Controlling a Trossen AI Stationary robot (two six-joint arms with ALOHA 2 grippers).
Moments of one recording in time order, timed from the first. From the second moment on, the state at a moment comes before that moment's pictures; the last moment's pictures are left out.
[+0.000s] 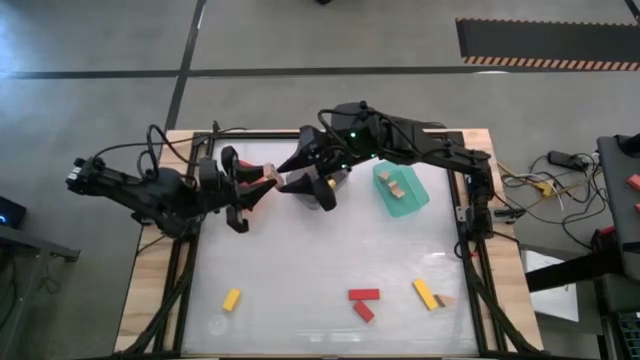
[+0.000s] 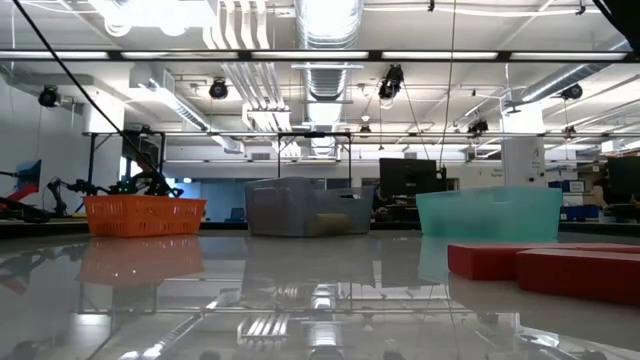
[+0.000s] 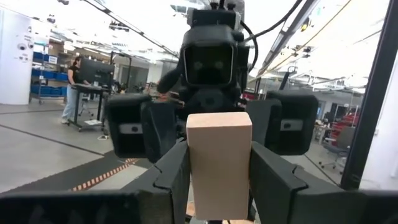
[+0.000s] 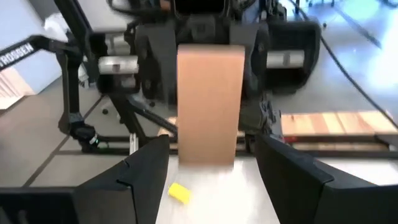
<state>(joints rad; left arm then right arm) -0.32 0.95 0.97 0.33 -0.57 -0.04 -0.08 1.96 2.35 -0.66 -0.37 0.11</state>
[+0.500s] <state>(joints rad) -0.31 0.96 0.96 0.33 -0.57 -0.04 -0.08 1.97 2.35 -0.61 -0.37 0.09</state>
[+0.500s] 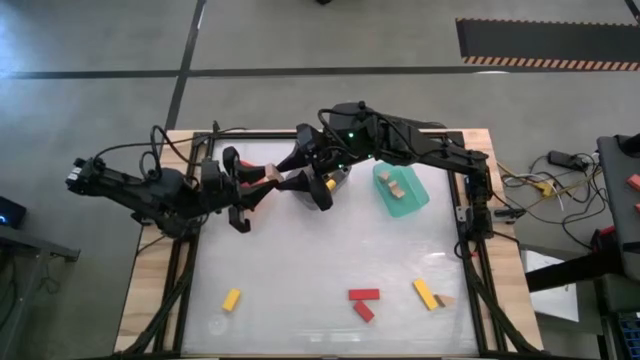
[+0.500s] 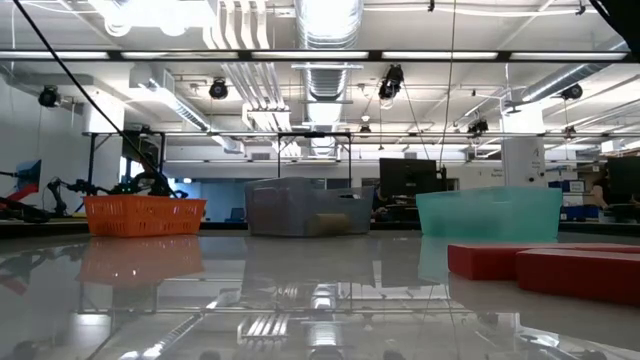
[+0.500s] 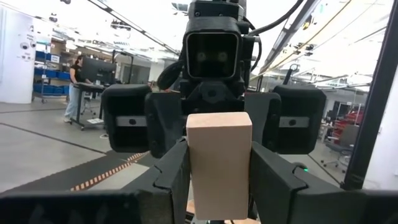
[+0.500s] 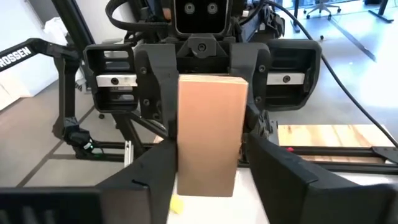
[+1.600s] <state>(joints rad) -0.31 0.87 0.95 0.30 -0.61 -0.05 -0.16 1.97 2.35 -1.03 -0.34 0.15</state>
